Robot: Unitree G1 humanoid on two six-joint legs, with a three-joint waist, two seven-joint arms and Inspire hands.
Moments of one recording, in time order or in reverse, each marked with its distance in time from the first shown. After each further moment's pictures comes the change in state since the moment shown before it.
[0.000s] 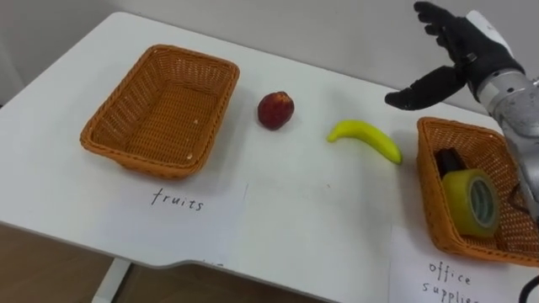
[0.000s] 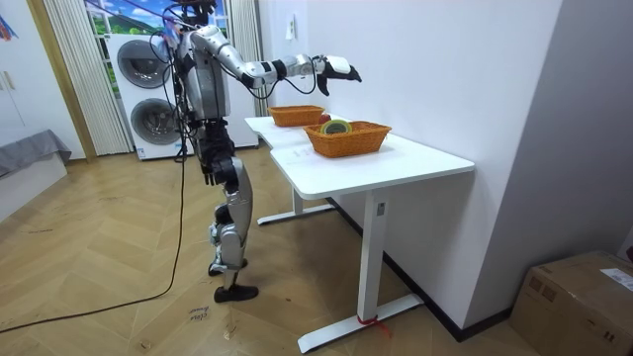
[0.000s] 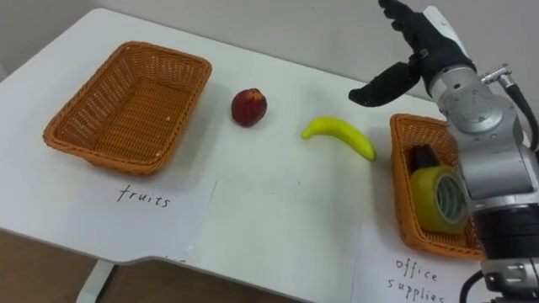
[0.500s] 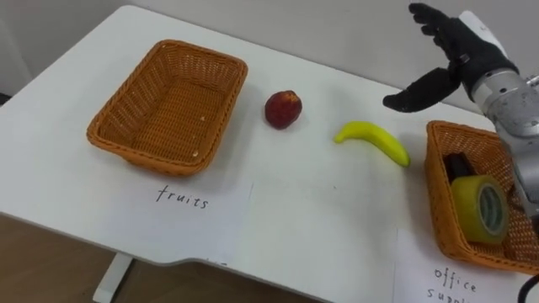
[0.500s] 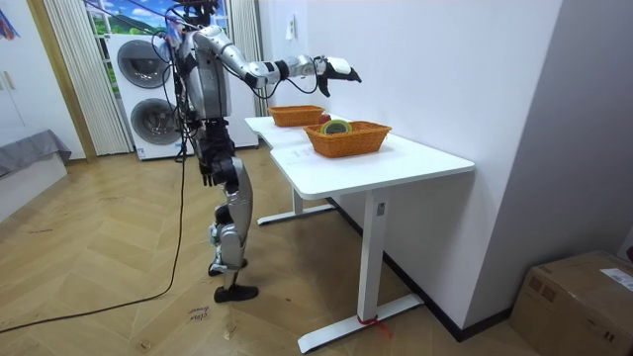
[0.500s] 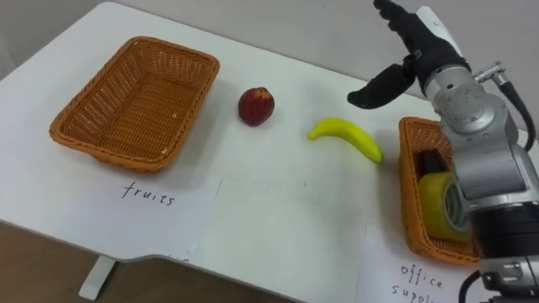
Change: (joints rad) left arm -0.006 0.000 -0.002 0.002 0.000 -0.001 -0.001; right arm -0.009 0.000 0.032 0.035 -0.035 -0.011 0.009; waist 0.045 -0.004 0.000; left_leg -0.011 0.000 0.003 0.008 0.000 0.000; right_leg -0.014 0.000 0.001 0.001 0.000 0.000
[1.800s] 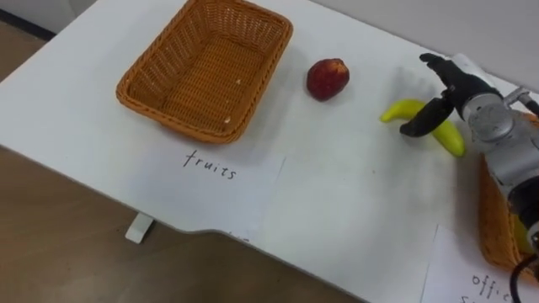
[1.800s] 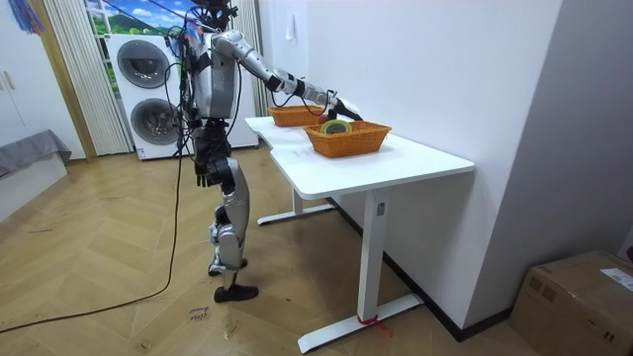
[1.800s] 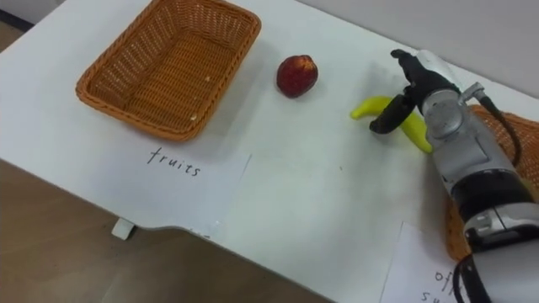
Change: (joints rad) left arm -0.166 0.048 -0.127 0.114 -0.002 -0.039 0.004; right arm -0.213 0.003 0.235 0.553 -0.077 -0.080 -0.163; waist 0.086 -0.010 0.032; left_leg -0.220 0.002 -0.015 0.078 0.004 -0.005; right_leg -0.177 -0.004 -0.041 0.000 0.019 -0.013
